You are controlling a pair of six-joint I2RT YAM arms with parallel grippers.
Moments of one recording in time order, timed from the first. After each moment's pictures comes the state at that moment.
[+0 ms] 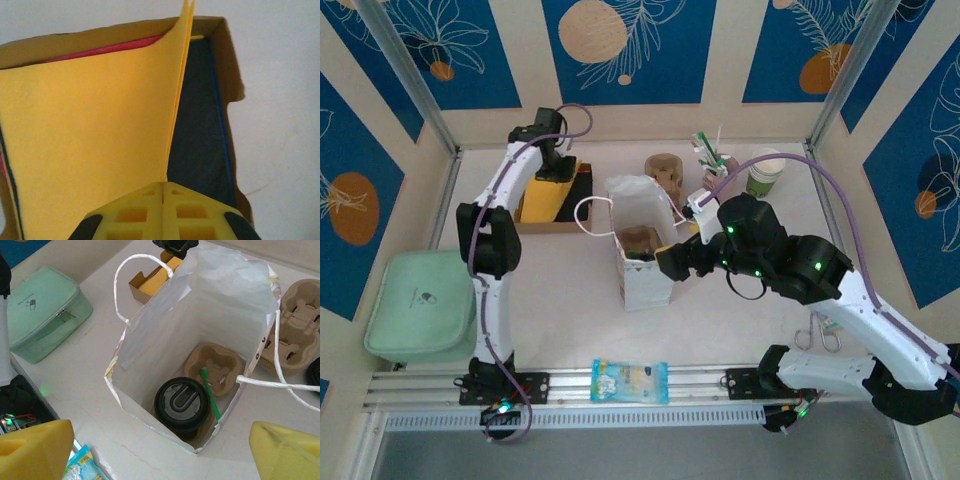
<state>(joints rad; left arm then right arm) -0.19 2.25 2.17 -1.05 0.03 -0.07 0.92 1.03 1.38 -0.96 0.05 0.24</state>
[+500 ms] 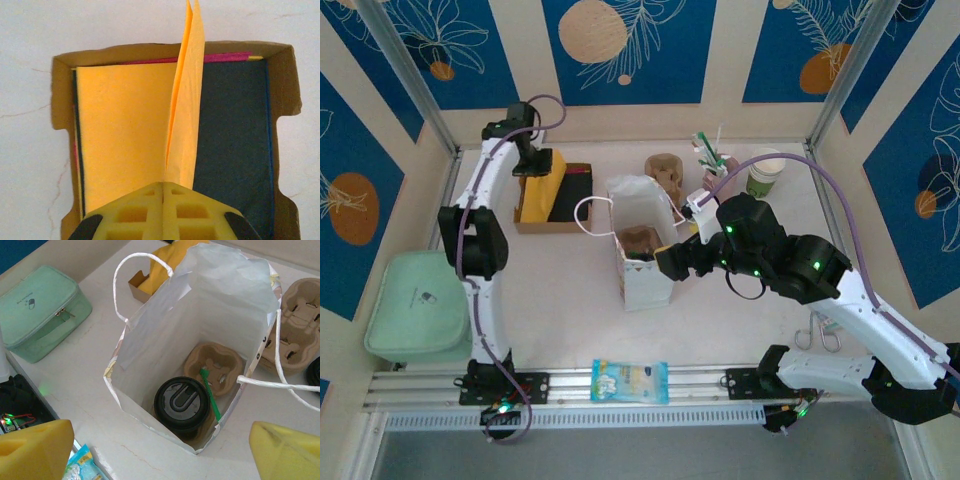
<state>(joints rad) -0.09 2.20 2.16 -1.07 0.02 -0.07 0.92 1.03 1.38 -0.96 0.05 0.24</state>
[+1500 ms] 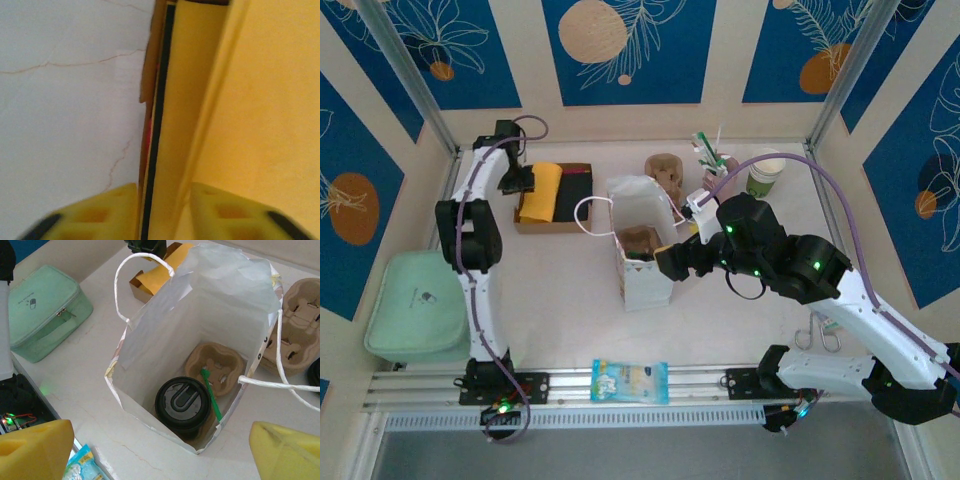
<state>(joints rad) 0.01 2.29 2.09 -1.05 -0.08 -0.12 0.92 1.03 1.38 -0.96 0.05 0.24</state>
